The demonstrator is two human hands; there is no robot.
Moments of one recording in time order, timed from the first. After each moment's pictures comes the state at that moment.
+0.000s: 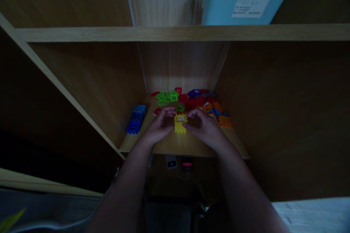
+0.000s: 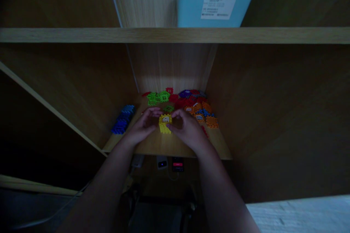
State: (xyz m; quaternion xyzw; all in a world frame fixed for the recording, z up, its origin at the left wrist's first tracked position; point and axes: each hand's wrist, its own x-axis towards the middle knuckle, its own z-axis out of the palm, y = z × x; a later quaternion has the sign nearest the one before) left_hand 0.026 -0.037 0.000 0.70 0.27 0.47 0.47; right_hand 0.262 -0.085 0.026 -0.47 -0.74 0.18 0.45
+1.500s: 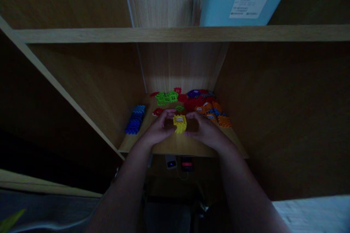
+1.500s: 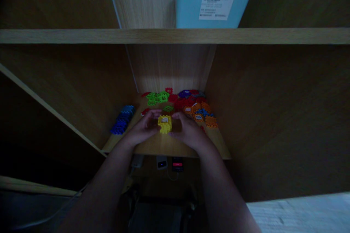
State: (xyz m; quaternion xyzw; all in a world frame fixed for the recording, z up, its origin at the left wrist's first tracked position) left_hand 0.029 -0.036 -0.008 0.70 0.29 0.44 0.48; right_hand 0.276 -0.083 0.015 -0.50 -0.76 0.21 0.35
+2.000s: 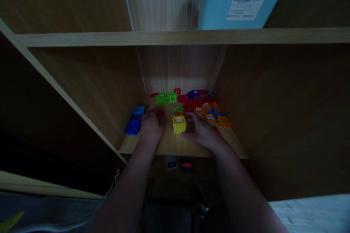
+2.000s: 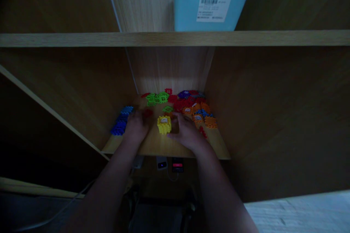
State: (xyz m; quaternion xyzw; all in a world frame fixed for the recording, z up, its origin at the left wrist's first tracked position) left_hand 0.022 -0.037 0.000 0.70 0.62 0.34 0.03; right_hand 0.269 -0.079 0.006 -0.53 -0.75 0.20 0.33
